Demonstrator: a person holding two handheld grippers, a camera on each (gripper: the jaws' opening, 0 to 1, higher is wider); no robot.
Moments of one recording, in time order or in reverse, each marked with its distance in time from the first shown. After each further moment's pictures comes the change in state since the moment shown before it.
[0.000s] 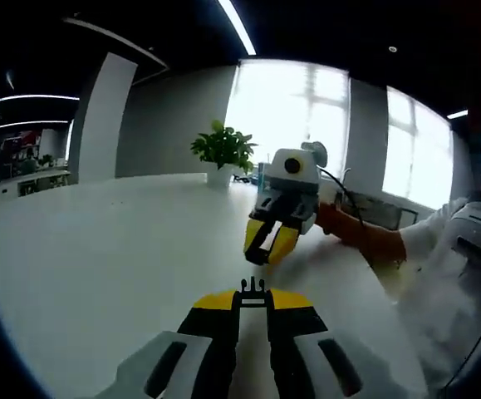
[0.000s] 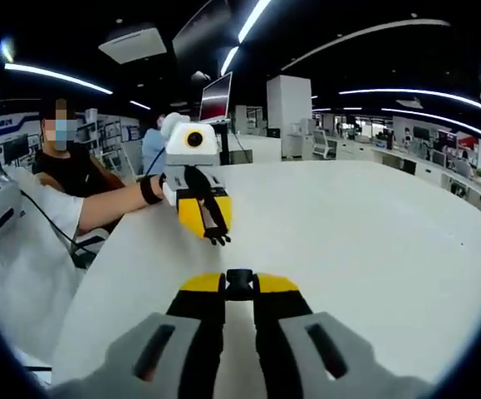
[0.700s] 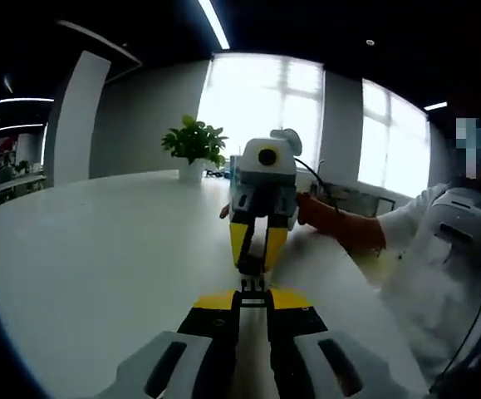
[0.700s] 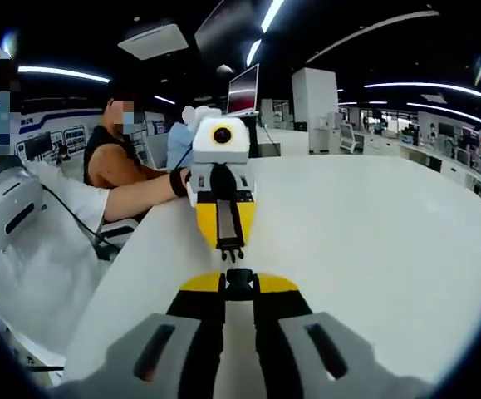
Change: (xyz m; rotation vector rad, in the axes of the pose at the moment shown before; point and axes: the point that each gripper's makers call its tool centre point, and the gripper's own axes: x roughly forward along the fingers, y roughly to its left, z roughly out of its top) left arm 0.011 -0.026 -0.012 0.044 0.033 -0.135; right arm 0.008 0.029 -0.007 -0.015 0.031 0.144
